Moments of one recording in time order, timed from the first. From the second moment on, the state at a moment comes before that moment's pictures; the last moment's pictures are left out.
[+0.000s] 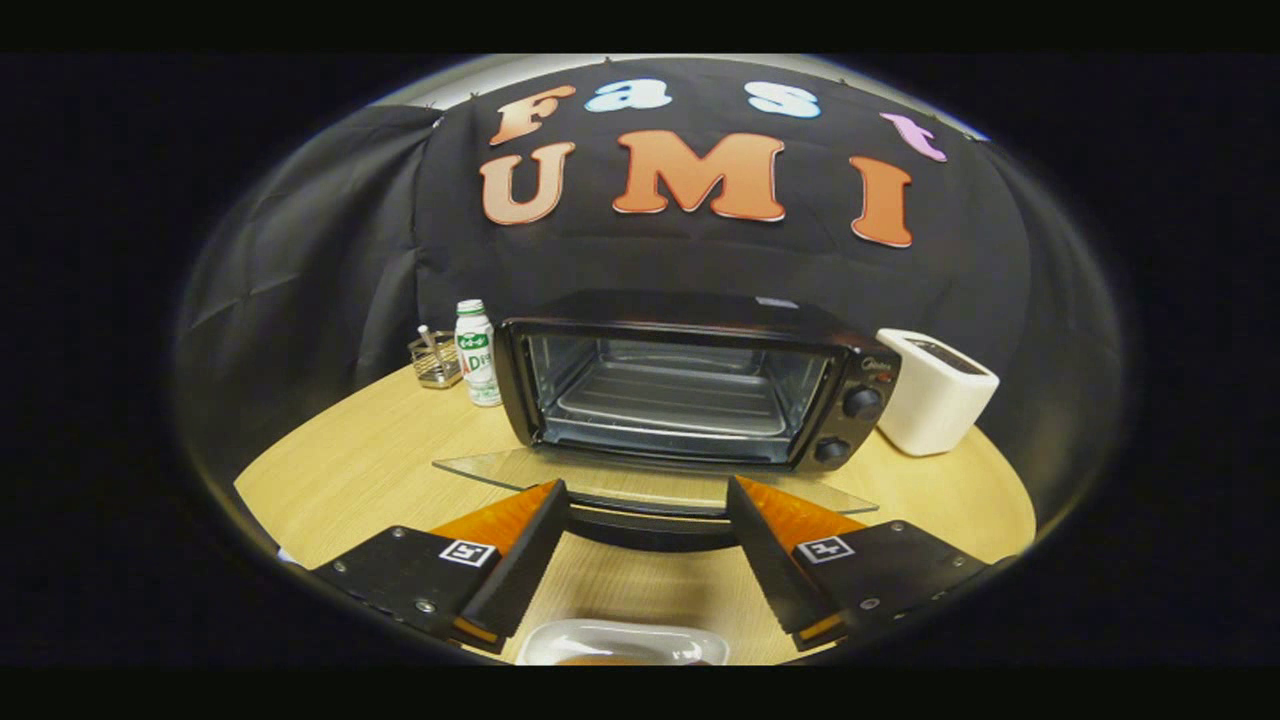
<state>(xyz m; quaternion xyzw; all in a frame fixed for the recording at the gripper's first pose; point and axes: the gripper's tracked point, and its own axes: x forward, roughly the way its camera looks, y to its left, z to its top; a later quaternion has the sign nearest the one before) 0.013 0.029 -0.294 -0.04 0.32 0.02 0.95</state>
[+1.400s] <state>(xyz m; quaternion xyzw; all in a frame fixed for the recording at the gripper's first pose) -0.087 0.025 -0.320 0.01 0.38 0.09 0.92</state>
